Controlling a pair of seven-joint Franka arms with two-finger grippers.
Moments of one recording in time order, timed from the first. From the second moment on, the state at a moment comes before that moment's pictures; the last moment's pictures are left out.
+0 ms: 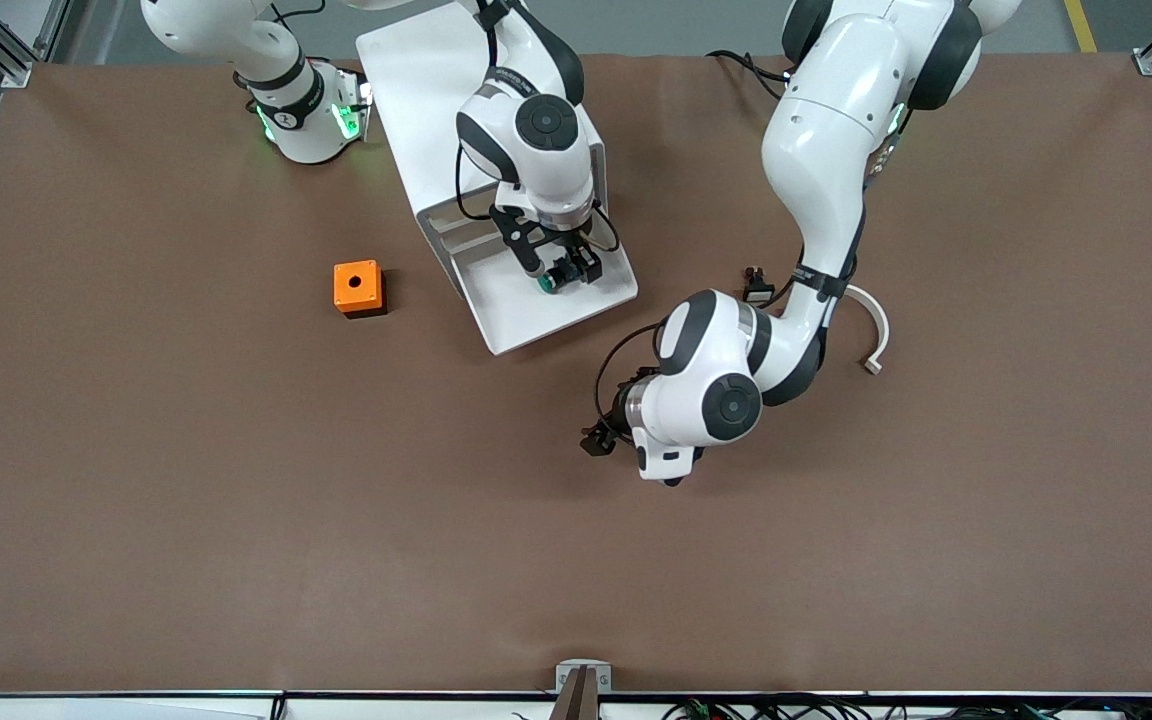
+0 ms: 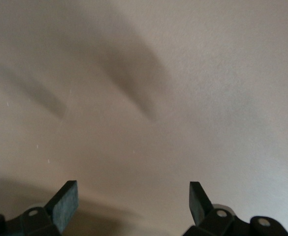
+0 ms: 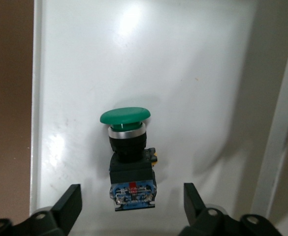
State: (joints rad) left arm -0.65 0.94 0.10 -1.13 -0.53 2.01 -1.19; right arm 0.96 0.40 -0.02 -1.92 0.11 2.32 1.89
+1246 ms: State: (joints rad) left arm -0.84 0.92 0.10 -1.15 -0.20 1.97 -1.19; right arm 0.33 0.19 -0.05 -1.59 0.09 1.61 0.62
